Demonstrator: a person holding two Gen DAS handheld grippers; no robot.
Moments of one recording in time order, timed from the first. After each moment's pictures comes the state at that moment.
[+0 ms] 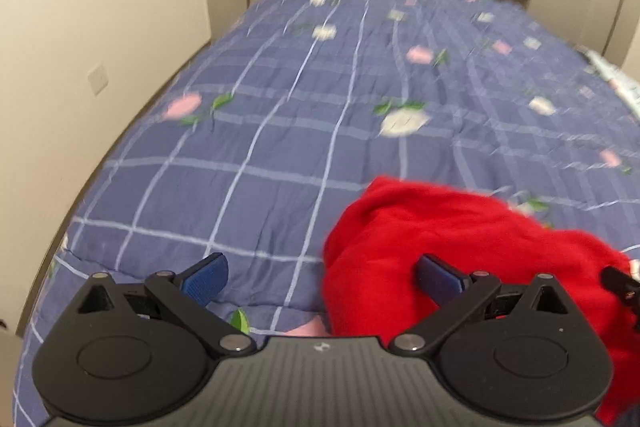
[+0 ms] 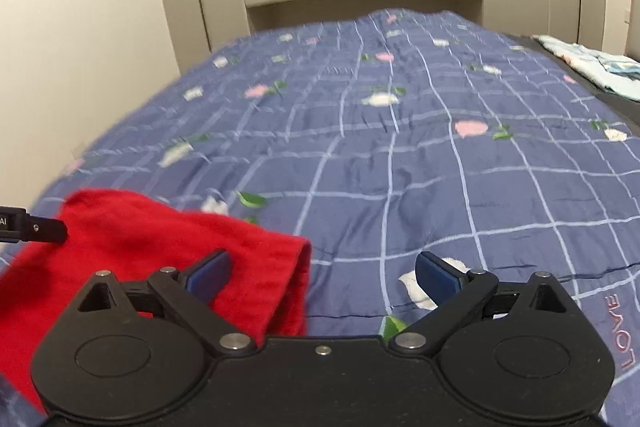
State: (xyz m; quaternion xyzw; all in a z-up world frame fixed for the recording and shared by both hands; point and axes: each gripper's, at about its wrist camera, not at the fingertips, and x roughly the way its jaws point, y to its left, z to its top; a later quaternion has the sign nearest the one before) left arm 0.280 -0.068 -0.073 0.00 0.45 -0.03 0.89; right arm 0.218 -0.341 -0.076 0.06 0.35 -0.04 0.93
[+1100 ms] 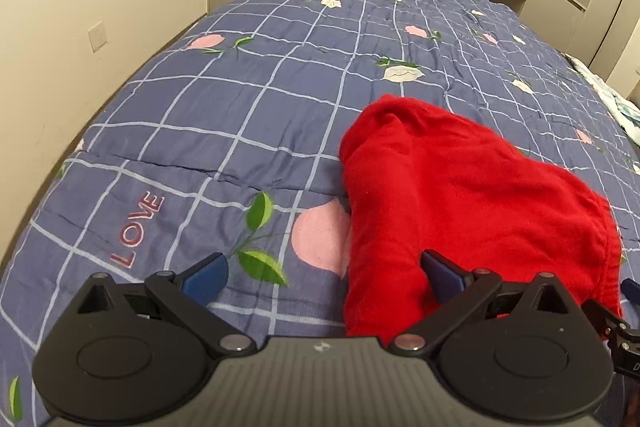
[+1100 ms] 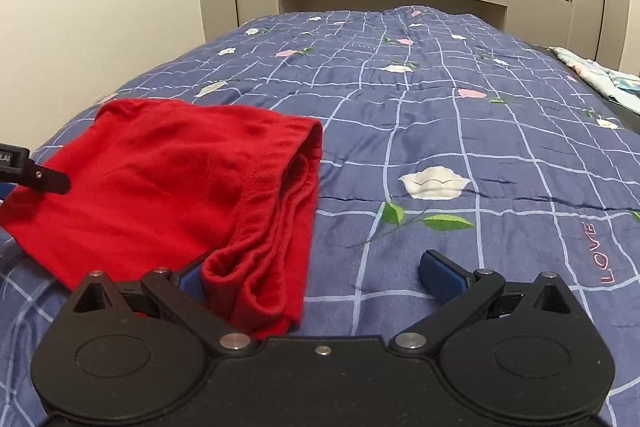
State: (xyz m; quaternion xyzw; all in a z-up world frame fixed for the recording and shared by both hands) left arm 0.203 -0.033 -0.082 -0.05 0.45 -0.05 0.89; right arm 0.135 -0.326 -0.095 0.01 0.35 0.00 0.94
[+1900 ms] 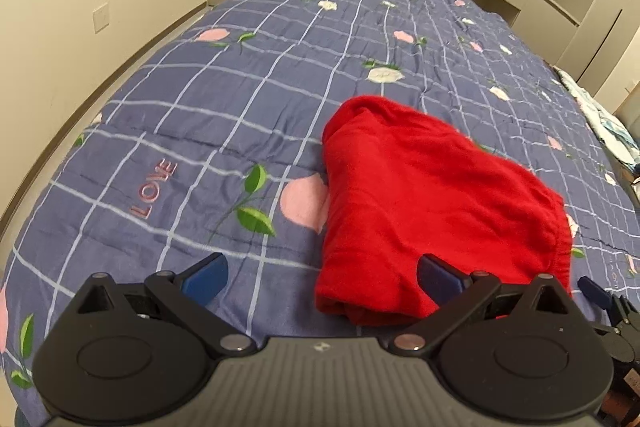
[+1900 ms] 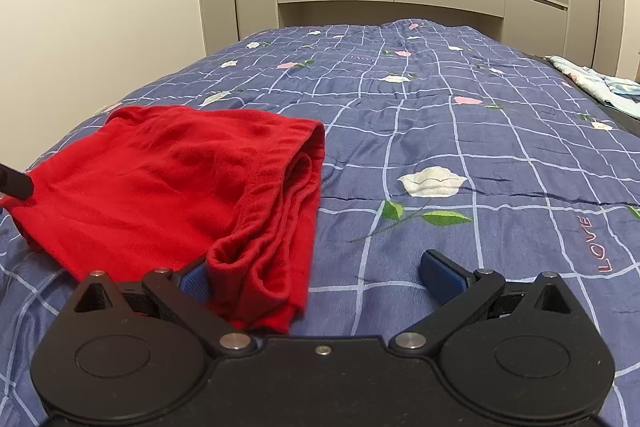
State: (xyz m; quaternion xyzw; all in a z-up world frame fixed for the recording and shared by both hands) left arm 0.167 -0.029 -0.052 -0.09 0.45 -0.07 0.88; right arm 0.120 -0.328 -0.098 0.02 0.33 0.00 0.94
